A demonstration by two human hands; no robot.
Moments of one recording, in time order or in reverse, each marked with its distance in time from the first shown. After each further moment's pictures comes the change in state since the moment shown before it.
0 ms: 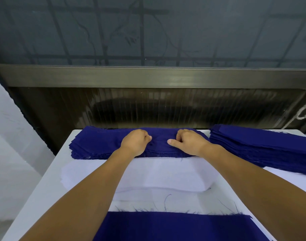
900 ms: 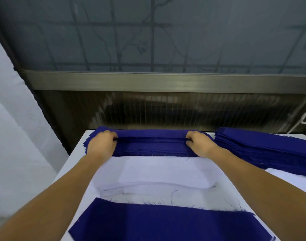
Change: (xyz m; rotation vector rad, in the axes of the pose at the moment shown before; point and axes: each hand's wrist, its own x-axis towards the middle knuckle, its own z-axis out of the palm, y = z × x) left_hand -0.051 -0.102 -0.051 0.254 0.232 -0.106; right_hand -0.013 0.005 -0.001 0.052 0.082 0.039
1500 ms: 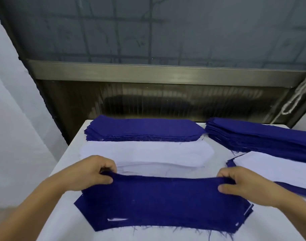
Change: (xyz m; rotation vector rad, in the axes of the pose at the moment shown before) left_hand -0.140 -0.008 -0.066 -0.355 -0.645 0.350; right_hand -0.222 0.007 -0.058 0.382 -0.390 0.071
